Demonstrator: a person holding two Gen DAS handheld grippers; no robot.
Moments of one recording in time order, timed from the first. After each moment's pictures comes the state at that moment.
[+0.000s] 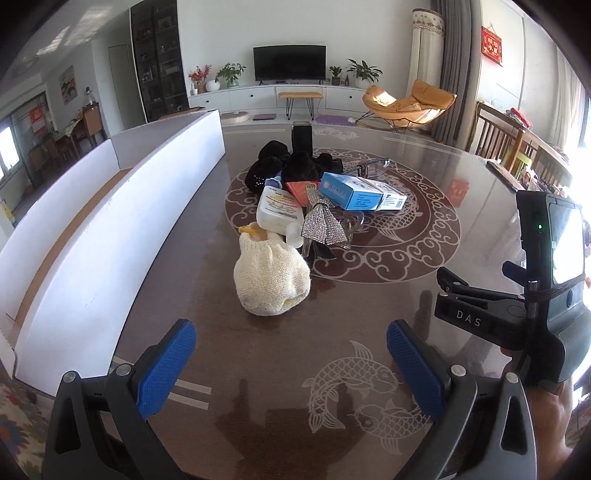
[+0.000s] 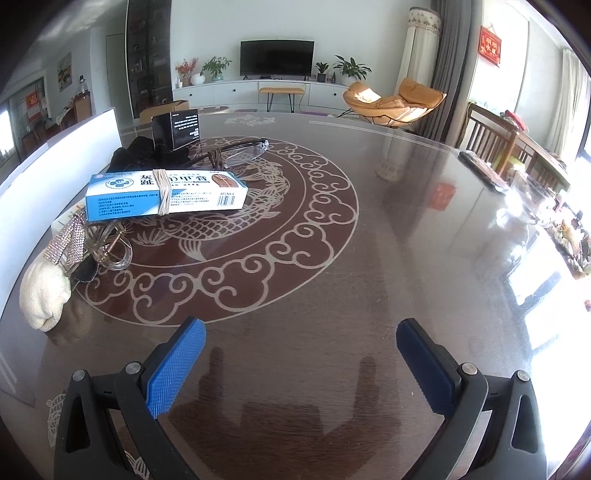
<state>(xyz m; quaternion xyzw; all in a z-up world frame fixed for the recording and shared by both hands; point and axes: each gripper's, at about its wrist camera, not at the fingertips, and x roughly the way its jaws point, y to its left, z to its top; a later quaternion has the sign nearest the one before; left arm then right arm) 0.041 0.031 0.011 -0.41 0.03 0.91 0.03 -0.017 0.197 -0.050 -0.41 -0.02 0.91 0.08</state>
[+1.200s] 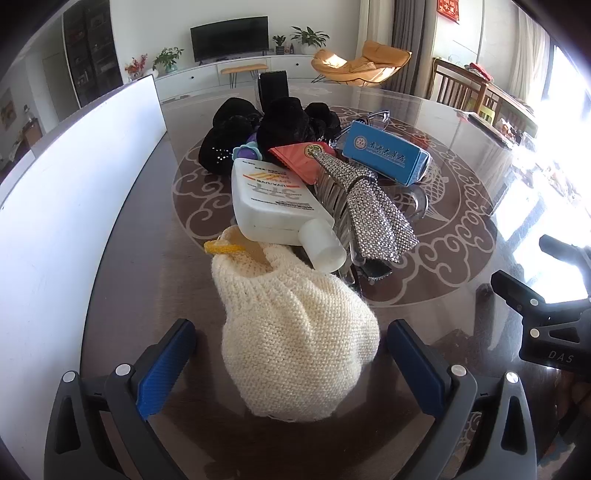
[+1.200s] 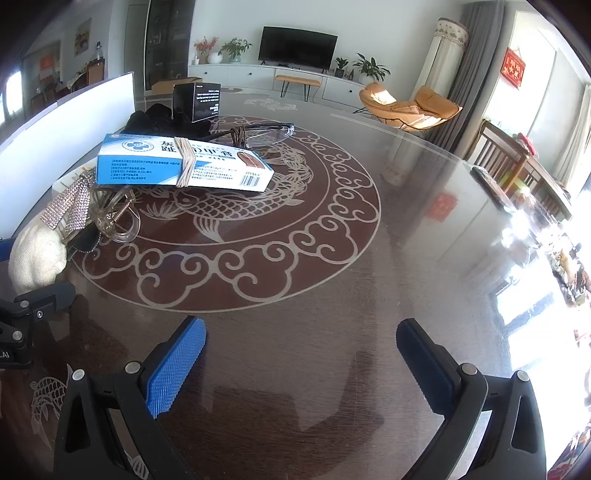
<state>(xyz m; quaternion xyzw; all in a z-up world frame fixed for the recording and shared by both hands) -0.054 0.008 -0.046 -0.46 0.07 0.88 0.13 -0.022 0.181 -0.056 -0.43 -0.07 0.90 0.06</state>
